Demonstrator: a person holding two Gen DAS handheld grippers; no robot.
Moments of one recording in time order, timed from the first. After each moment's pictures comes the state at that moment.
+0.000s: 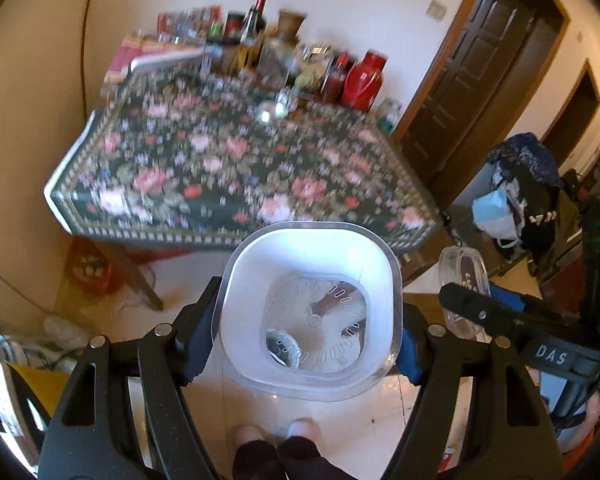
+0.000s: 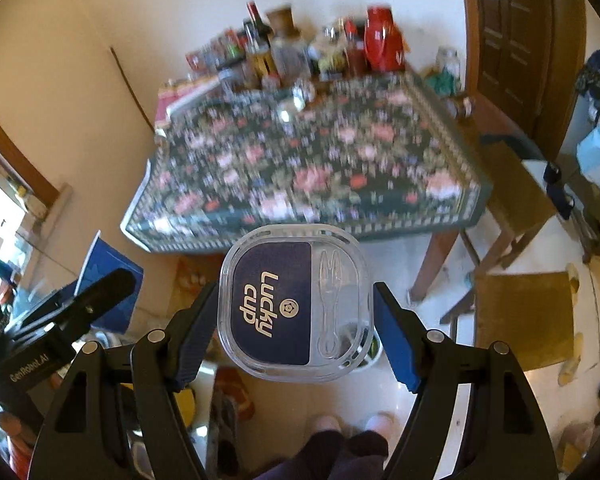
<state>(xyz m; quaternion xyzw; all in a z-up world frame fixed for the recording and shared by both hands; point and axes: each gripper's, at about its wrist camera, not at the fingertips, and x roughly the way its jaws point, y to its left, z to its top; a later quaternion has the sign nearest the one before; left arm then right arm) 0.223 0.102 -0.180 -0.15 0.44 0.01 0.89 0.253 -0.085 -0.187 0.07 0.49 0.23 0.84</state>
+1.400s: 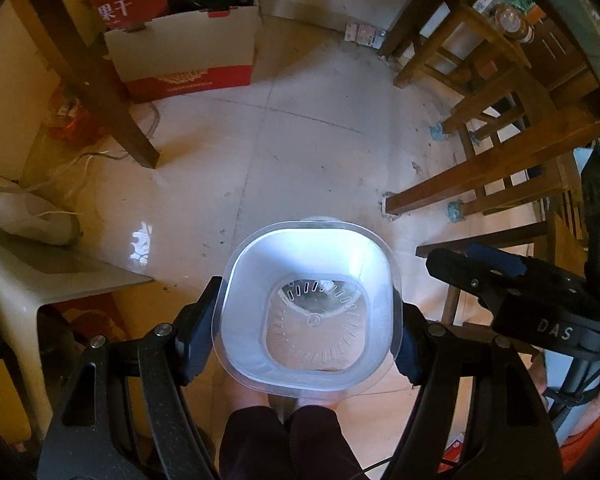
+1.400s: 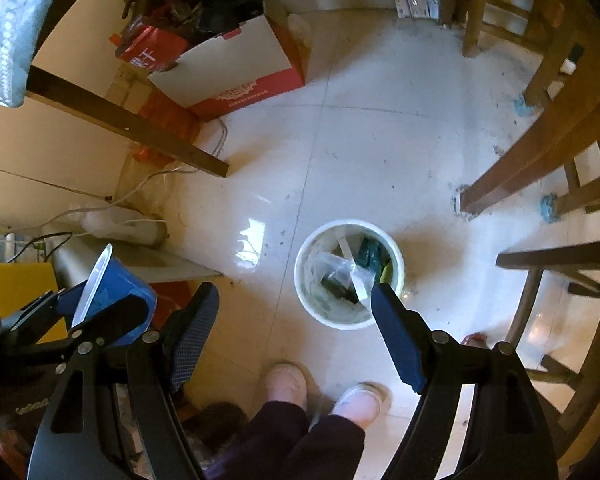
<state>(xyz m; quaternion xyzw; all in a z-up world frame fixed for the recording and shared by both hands) 0.282 0.096 -0.586 -0.20 0.62 0.09 0.75 0.339 -0.038 -0.579 0.00 0.66 0.31 0.69</state>
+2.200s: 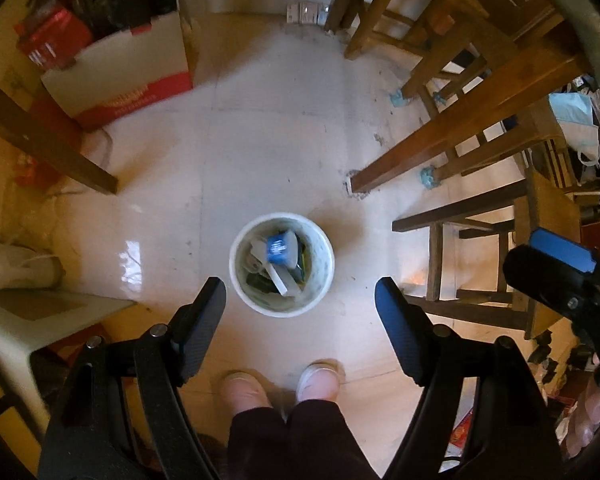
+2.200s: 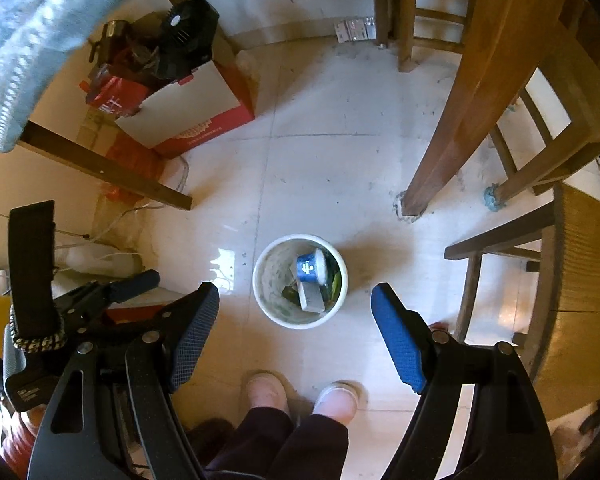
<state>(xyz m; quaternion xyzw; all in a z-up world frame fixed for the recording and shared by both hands) 0.321 0.046 -0.570 -0.14 0.64 0.02 0.76 0.343 -0.092 -0.525 0.01 0.63 0.23 0.74</state>
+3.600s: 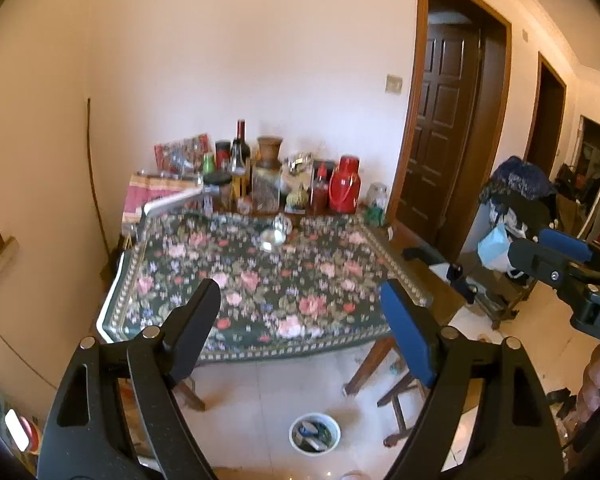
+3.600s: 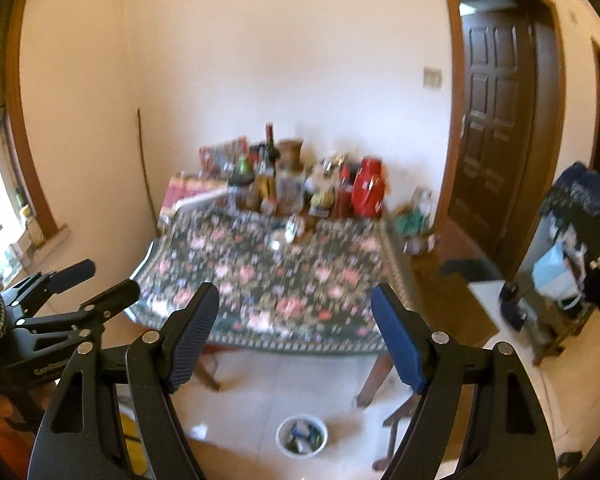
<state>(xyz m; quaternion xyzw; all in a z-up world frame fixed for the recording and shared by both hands) 0.191 0.093 -0.030 -0.04 0.27 0.02 0.96 0.198 -0.089 -0.041 0.00 0.27 0.19 0.94</state>
